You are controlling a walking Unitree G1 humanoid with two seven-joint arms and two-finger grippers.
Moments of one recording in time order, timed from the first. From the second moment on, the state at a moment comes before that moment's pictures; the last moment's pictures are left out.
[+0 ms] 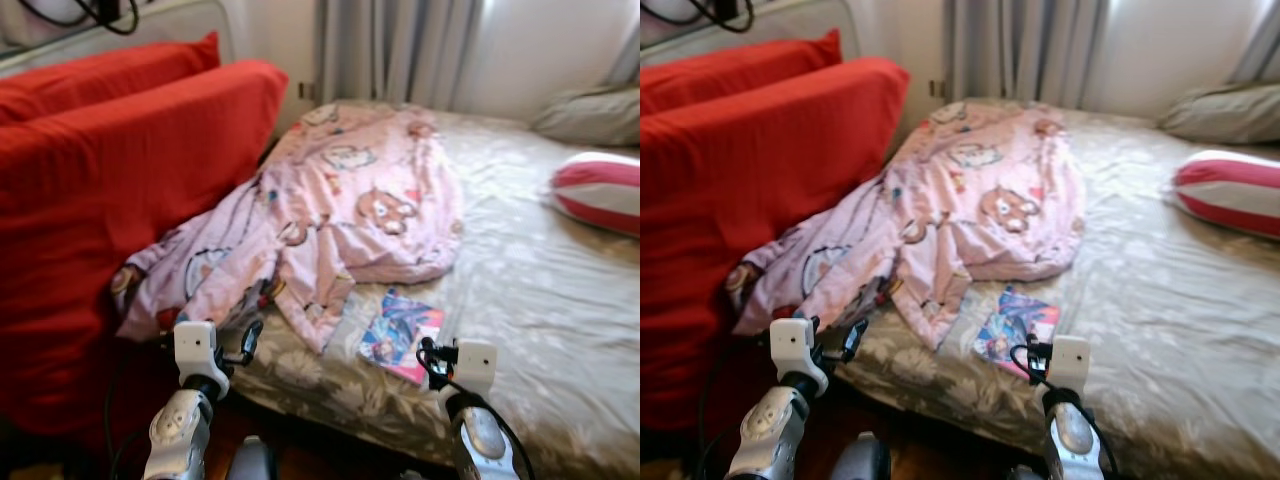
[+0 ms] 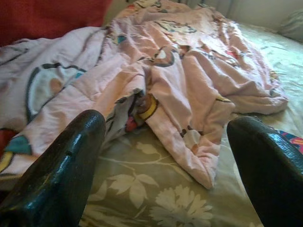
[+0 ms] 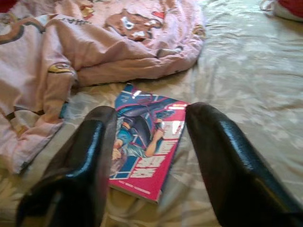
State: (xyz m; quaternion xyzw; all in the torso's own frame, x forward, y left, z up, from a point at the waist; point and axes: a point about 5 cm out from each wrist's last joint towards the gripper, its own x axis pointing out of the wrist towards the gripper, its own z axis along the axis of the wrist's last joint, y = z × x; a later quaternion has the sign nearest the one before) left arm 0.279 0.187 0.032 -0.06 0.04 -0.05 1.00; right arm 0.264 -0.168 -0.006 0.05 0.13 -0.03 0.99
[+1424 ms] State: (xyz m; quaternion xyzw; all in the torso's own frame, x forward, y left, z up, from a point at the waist) left arm 0.281 0.185 0.033 -0.06 0.05 -0.06 1.00; right arm 0.263 -0.152 -0.008 0.04 0.14 0.02 0.99
